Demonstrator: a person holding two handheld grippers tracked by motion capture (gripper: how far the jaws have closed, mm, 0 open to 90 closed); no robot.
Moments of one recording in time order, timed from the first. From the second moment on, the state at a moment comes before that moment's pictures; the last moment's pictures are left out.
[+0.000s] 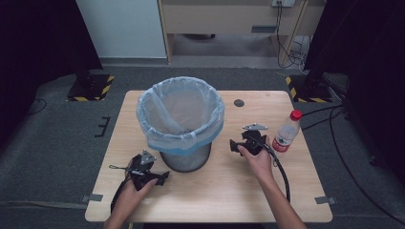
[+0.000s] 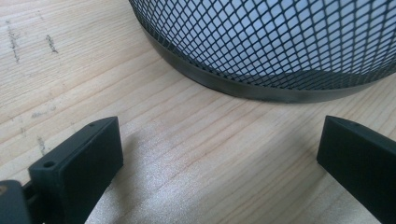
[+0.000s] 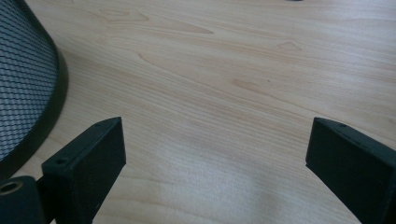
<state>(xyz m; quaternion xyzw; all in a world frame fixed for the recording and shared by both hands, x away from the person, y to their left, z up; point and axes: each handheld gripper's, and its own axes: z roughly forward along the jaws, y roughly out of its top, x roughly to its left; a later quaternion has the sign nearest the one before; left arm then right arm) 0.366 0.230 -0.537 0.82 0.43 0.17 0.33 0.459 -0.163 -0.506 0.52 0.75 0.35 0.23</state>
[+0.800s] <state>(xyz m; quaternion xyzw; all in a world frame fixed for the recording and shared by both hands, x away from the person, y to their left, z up) 0.366 0.230 -0.537 0.82 0.43 0.17 0.33 0.398 -0.202 -0.480 0.51 0.73 0.38 0.26</state>
